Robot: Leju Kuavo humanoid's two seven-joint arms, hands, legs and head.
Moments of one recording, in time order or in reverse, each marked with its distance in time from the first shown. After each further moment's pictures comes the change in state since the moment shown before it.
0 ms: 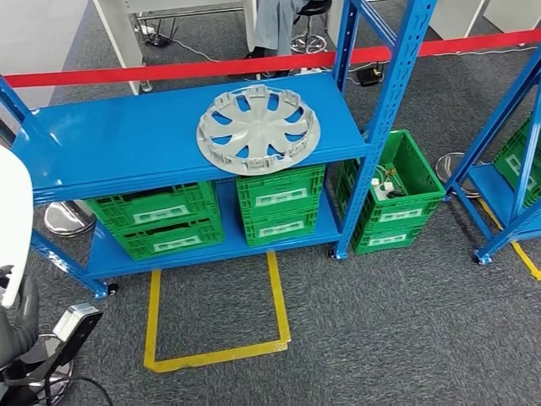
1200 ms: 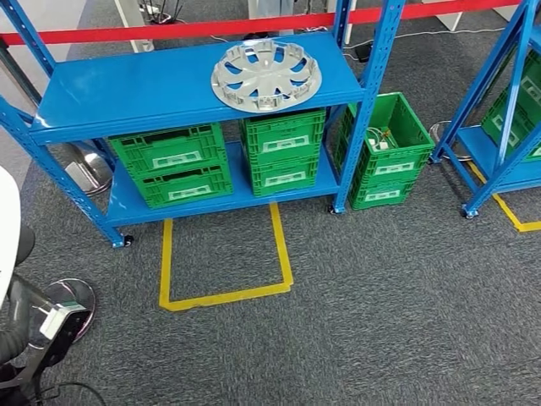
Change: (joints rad) left arm 0.013 -0.019 0.044 -0.013 0.045 -0.051 0.002; right arm -0.003 0.009 0.045 0.002 -0.056 0.004 0.009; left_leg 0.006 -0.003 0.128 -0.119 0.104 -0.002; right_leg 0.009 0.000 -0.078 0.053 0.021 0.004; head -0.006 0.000
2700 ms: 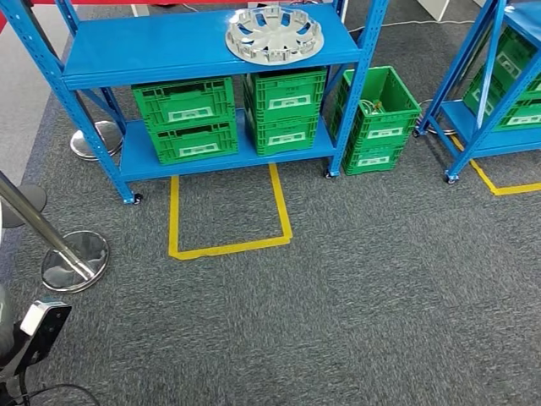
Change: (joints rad) left arm -0.019 -0.045 0.108 0.027 0.071 -0.040 -0.065; right arm -0.009 0.003 0.051 0.006 -0.031 -0.010 0.013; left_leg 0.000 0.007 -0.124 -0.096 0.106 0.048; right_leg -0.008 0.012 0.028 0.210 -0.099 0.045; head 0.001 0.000
